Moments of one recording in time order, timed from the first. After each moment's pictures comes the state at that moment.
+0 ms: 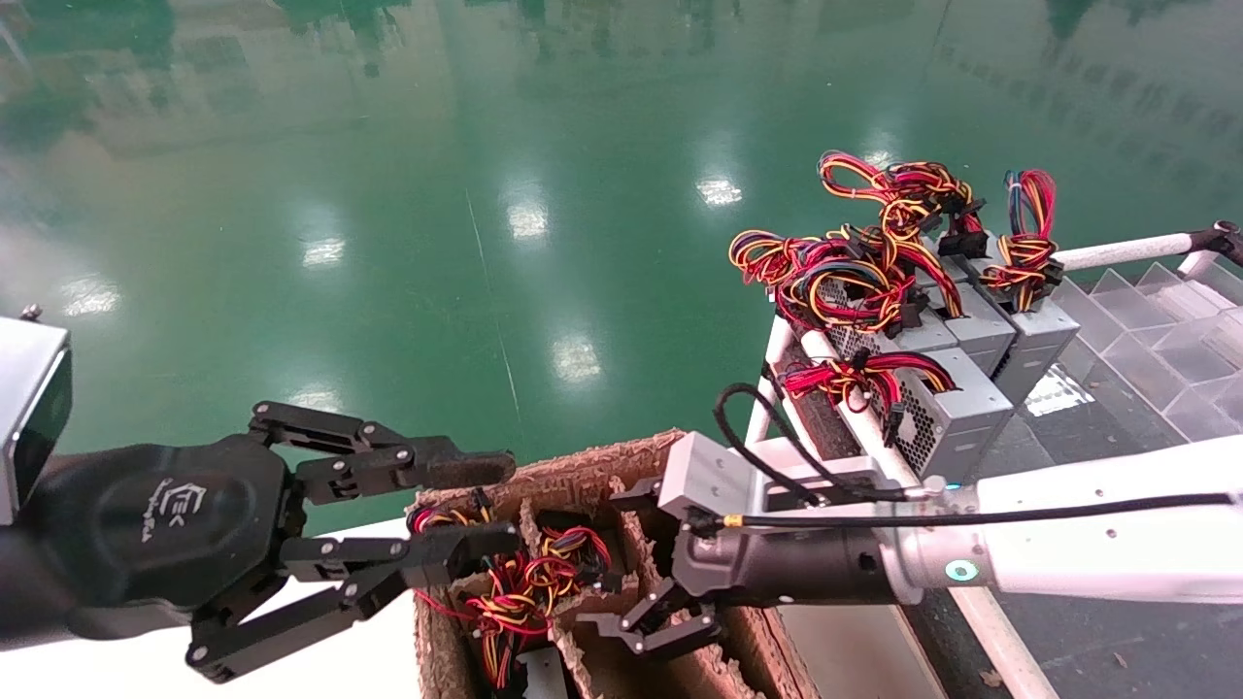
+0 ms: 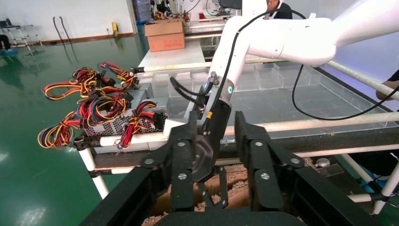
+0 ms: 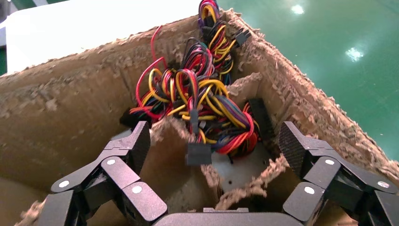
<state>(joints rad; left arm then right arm) -1.08 0.60 0.32 -1.28 0.71 1.48 -0.17 1.27 -0.98 -0.62 1.15 -1.35 -1.25 0.32</state>
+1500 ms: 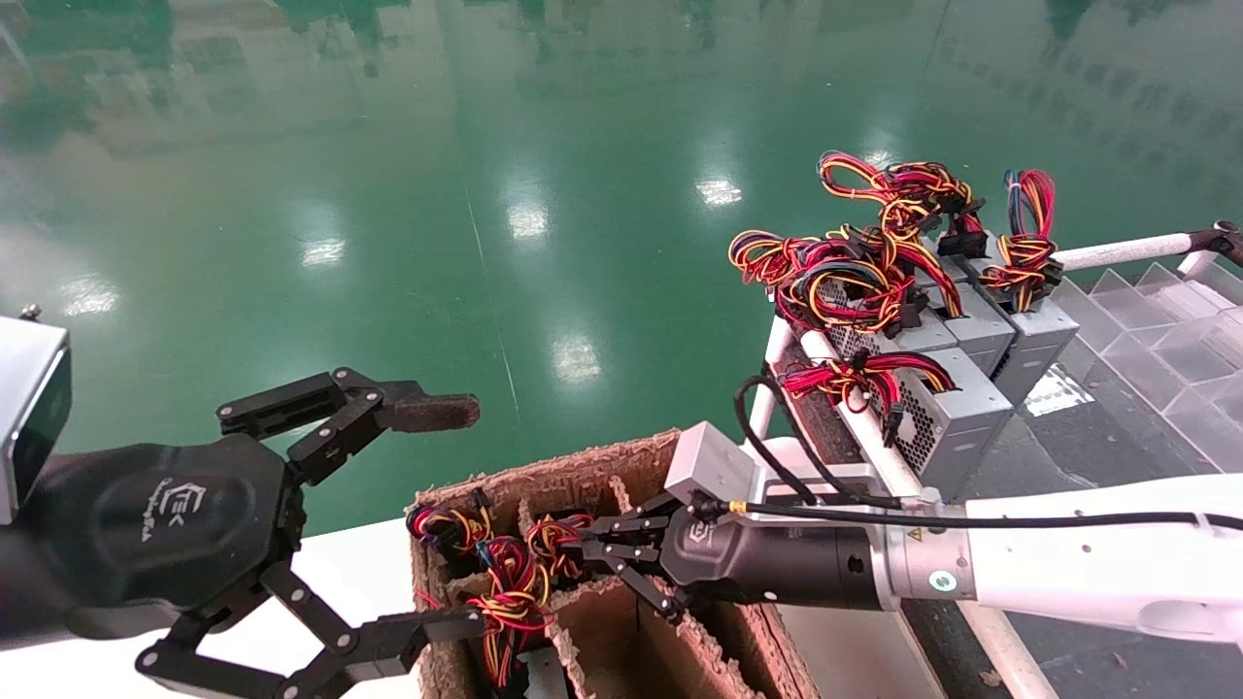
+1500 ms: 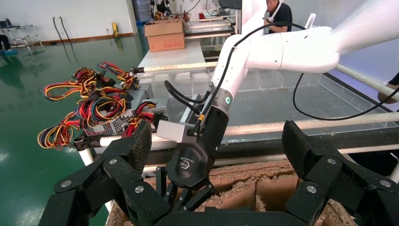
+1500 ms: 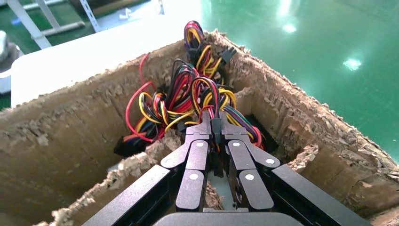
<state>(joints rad) -1.08 0.60 0.32 -1.28 0.71 1.48 -0.17 1.22 -1.03 -0.58 1.01 -1.27 -1.23 0.21</state>
